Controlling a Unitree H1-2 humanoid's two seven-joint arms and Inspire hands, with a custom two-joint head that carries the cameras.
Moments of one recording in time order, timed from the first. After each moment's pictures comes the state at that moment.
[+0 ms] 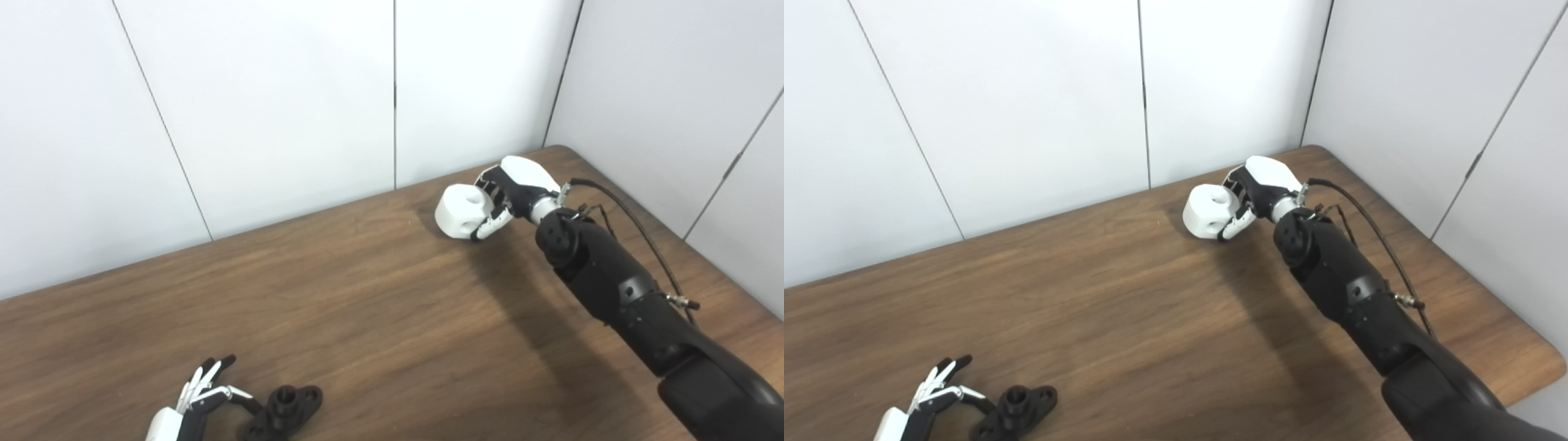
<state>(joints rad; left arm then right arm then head) 0.06 0.19 -0.22 -0.13 0.50 -0.10 -0.06 -0.52 -0.61 0.16 0.36 -0.62 0.28 0.08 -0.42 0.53</state>
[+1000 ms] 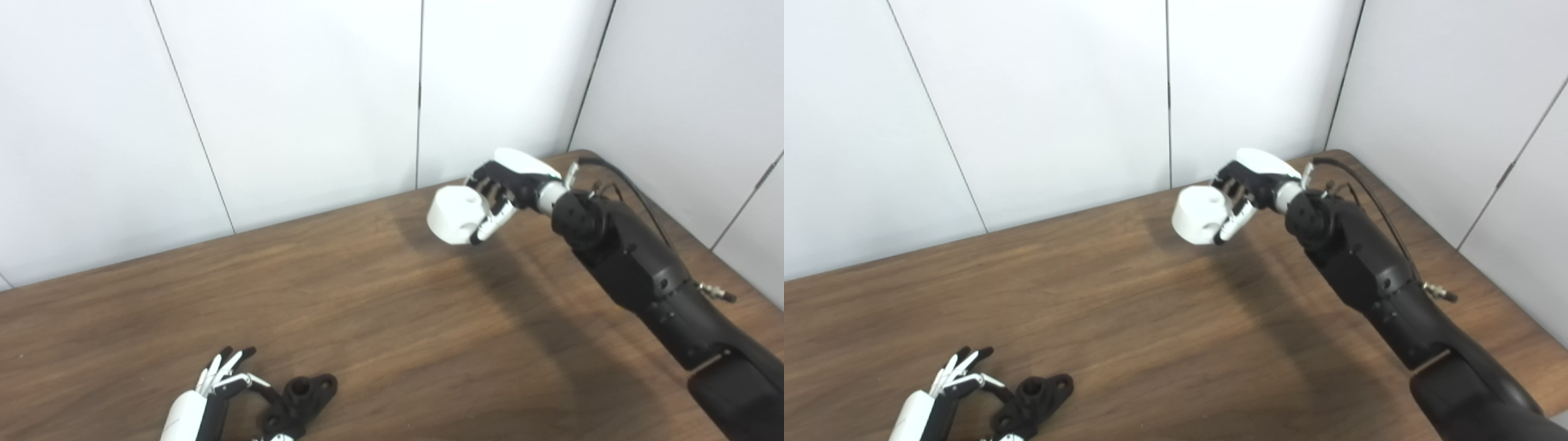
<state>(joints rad) 0.01 0.15 -0.24 -0.10 0.59 -0.05 -0.03 -0.54 -0.68 0.18 0.07 -0.58 0.33 0.42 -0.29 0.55</state>
